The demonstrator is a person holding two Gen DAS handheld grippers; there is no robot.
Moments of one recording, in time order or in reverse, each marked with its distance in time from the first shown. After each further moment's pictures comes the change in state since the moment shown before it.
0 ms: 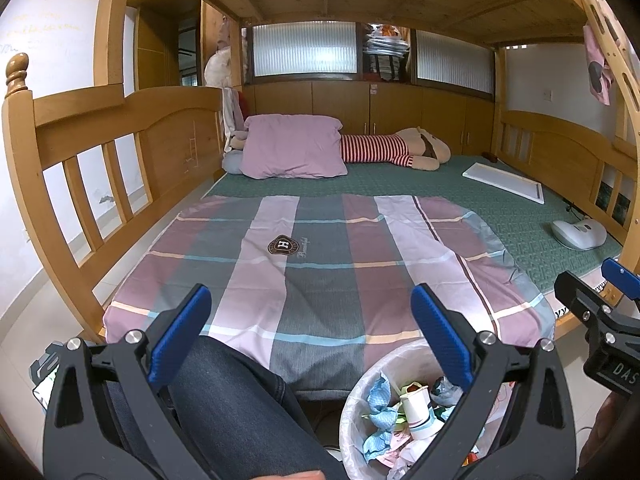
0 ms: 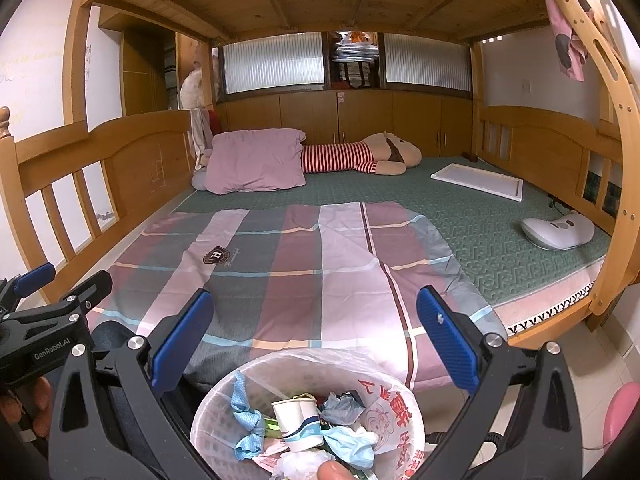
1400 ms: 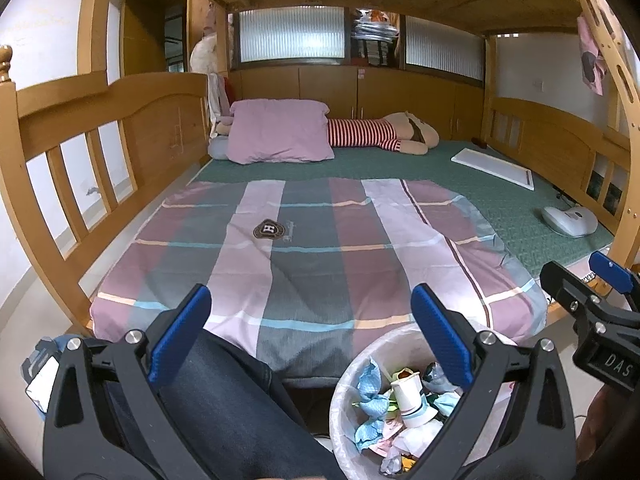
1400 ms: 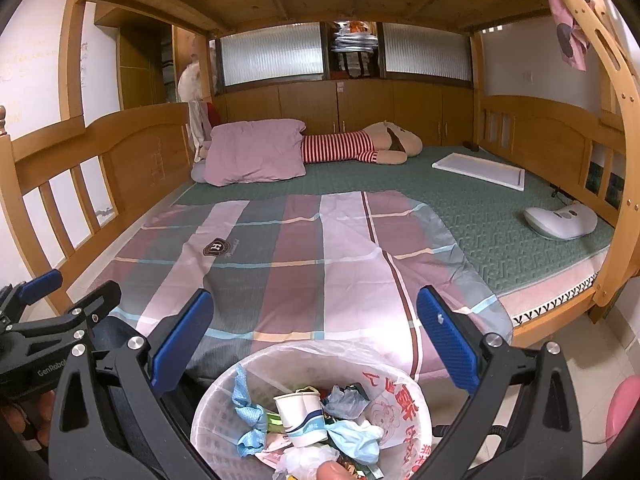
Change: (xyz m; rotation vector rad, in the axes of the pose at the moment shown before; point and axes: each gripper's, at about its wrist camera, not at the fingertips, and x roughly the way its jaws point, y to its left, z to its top) left arm 0.017 0.002 -0.010 0.012 0.062 -0.058; right arm 0.011 0.005 -0.013 0.038 0.040 0.000
